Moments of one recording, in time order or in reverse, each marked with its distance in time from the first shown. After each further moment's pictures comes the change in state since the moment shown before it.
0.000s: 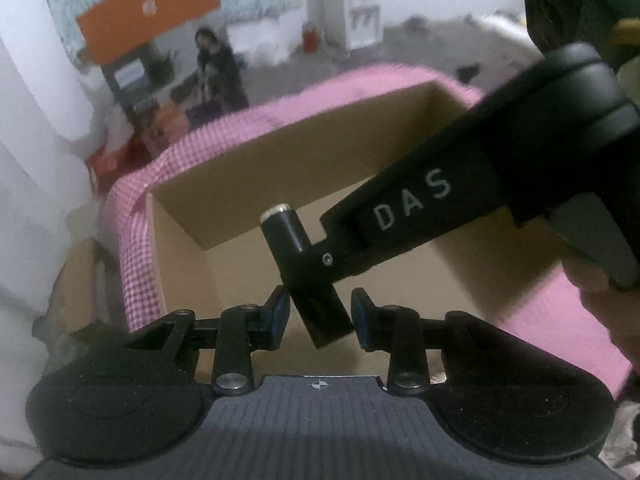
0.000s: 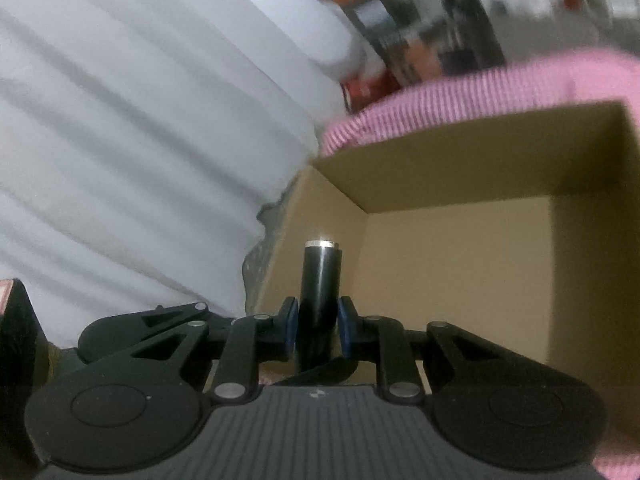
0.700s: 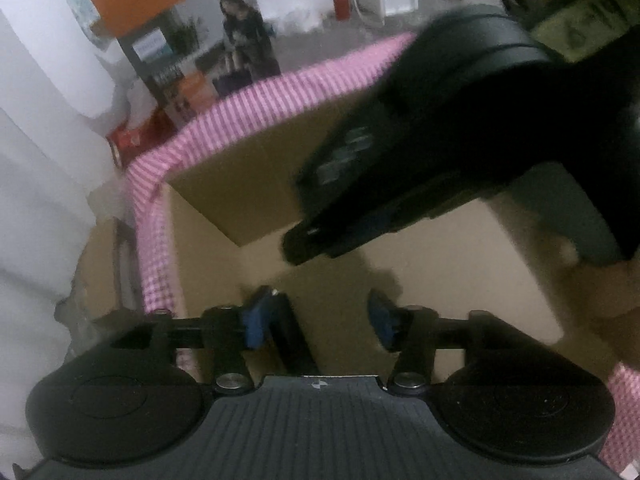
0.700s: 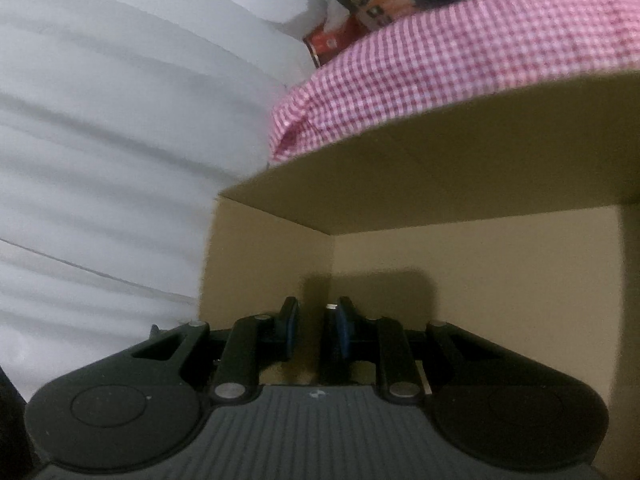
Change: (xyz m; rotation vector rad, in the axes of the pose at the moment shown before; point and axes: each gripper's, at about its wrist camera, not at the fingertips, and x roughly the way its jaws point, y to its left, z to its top) left arm 0.025 0.030 0.015 -0.014 0.063 0.091; right arm 0.078 -0.032 0.040 0.104 0.054 0.011
